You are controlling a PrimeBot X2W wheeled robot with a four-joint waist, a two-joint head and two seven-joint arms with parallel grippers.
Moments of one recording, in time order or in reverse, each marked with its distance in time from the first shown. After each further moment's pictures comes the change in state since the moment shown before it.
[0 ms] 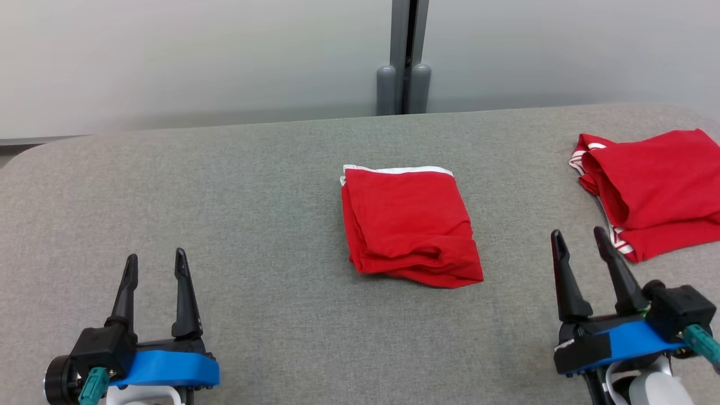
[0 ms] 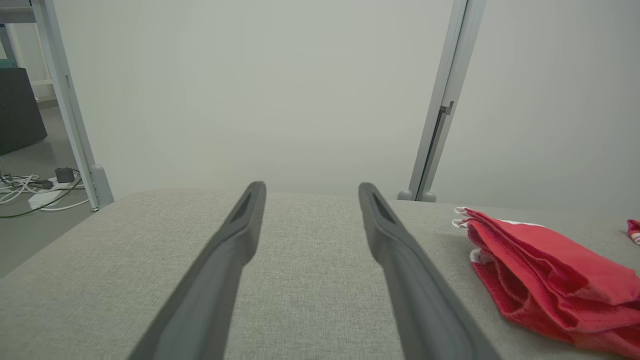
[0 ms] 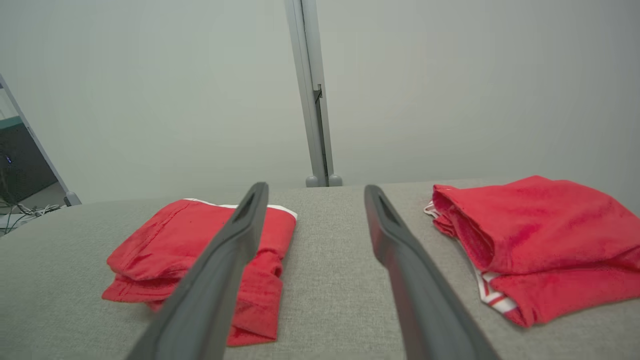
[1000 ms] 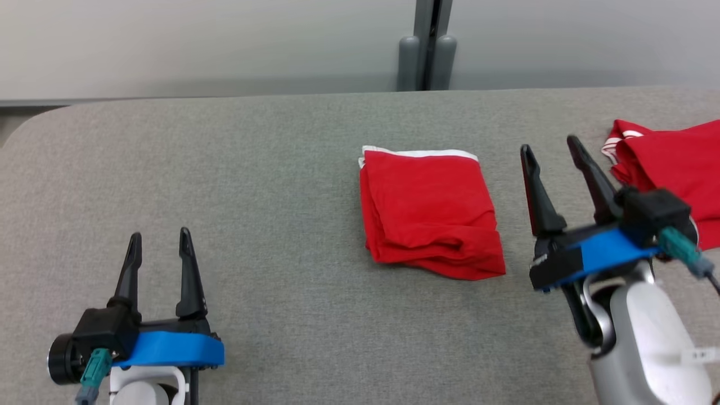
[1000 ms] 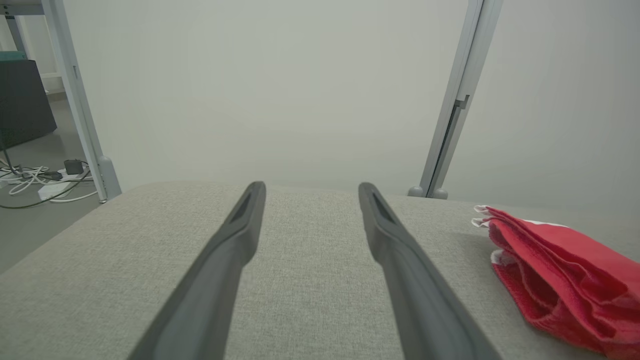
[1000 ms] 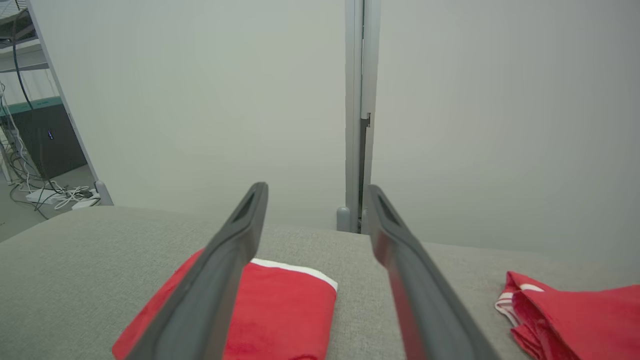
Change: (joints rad) left arm -0.042 -0.001 -0.022 0.001 -0.009 0.008 0.000; right arm -0.231 0.022 0.042 0.011 -0.081 0.000 0.108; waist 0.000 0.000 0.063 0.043
